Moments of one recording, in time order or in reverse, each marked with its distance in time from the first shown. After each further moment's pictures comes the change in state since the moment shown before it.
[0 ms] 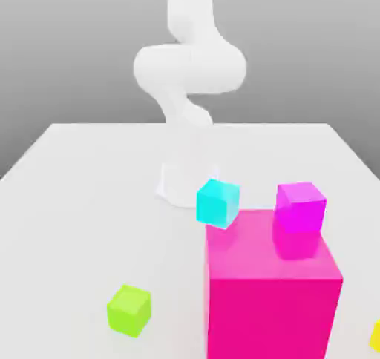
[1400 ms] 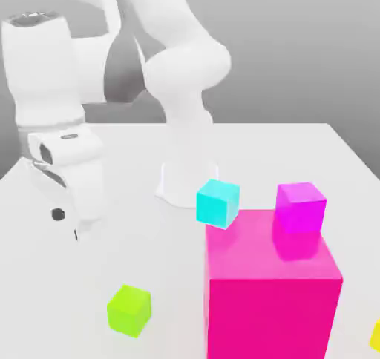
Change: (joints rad) arm 1.183 0.275 -1.592 -0.236 -0.825 0.195 -2.087
